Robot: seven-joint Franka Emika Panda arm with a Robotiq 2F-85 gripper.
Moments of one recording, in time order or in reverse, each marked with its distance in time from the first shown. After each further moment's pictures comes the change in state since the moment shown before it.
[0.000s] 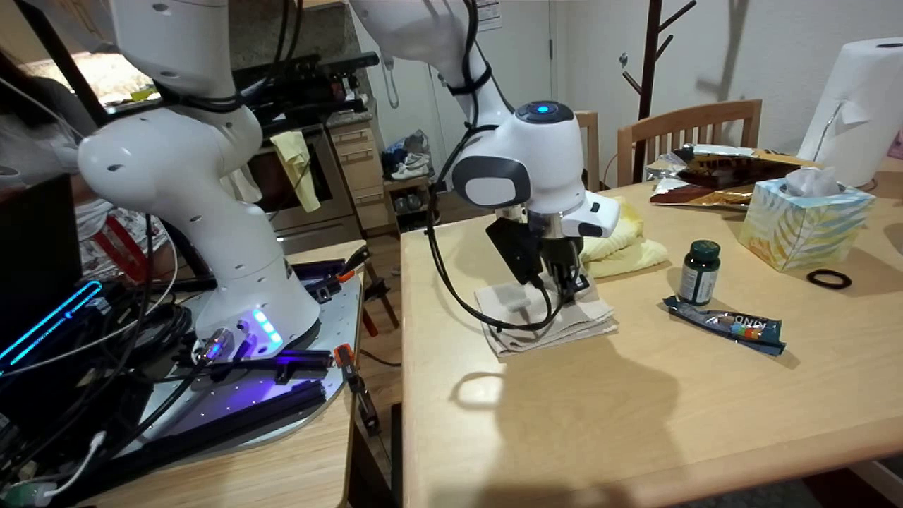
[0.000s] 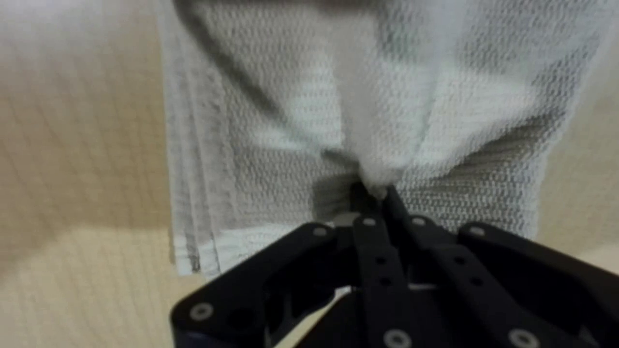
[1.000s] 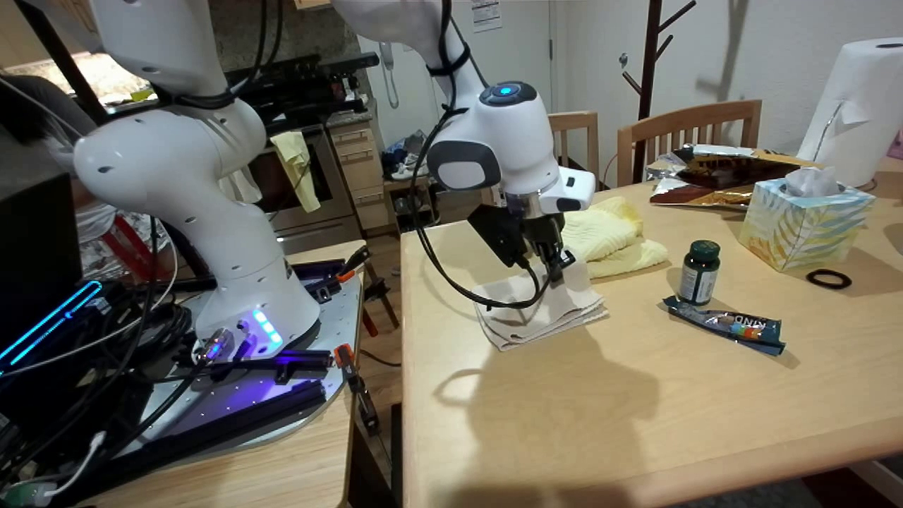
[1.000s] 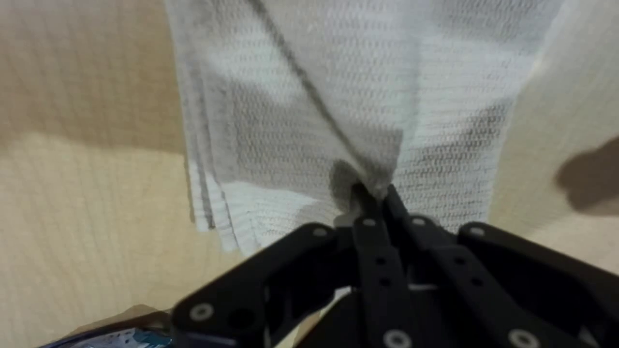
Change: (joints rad) arm -0.101 -0.104 0.161 -0.125 0.115 0.102 -0.162
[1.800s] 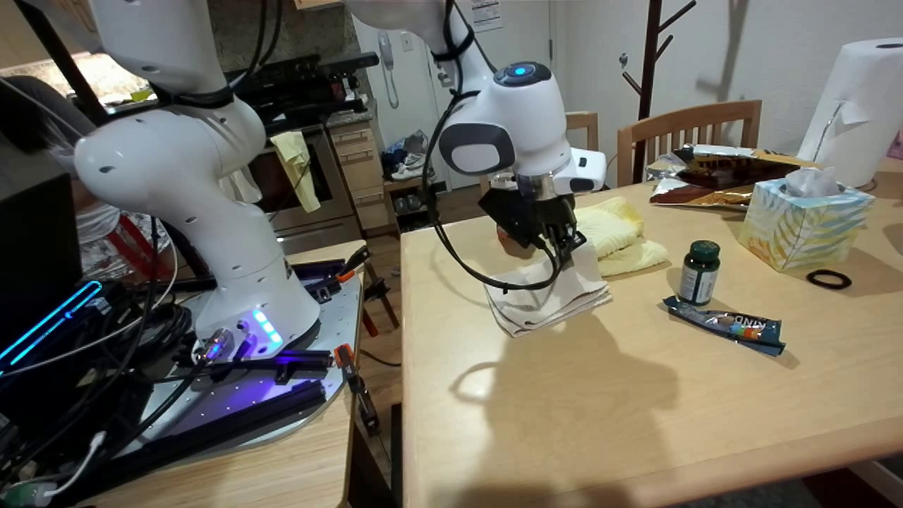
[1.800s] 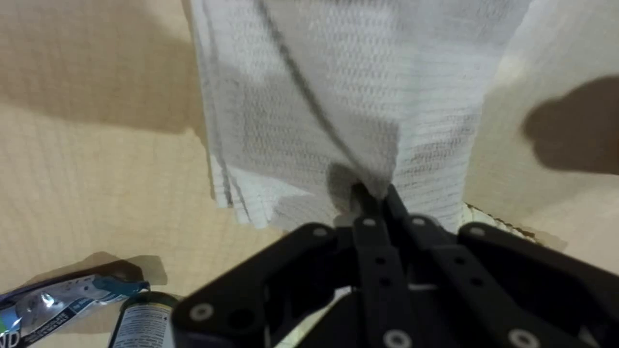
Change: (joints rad) arm 0.013 -0.013 0.023 0.059 0.000 -0.065 0.000
